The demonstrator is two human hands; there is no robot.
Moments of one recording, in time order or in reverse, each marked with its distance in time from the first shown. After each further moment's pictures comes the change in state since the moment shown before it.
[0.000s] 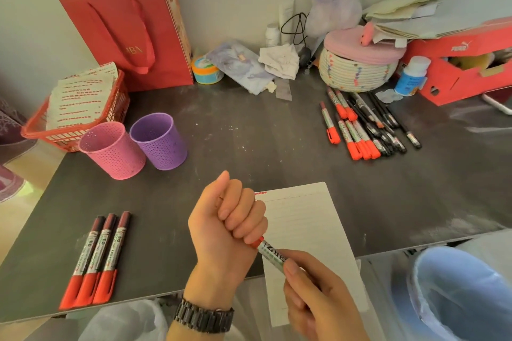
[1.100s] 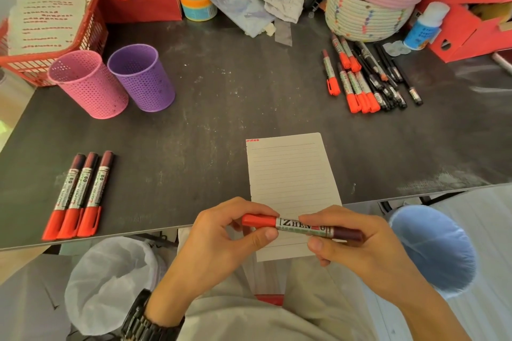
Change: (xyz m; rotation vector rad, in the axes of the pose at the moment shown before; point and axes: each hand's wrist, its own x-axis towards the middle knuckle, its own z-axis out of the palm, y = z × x) left_hand -0.069 -0.026 -0.049 1.270 -0.076 0.023; right_hand -0.015 -0.022 -0.075 -0.517 -0.133 -0.201
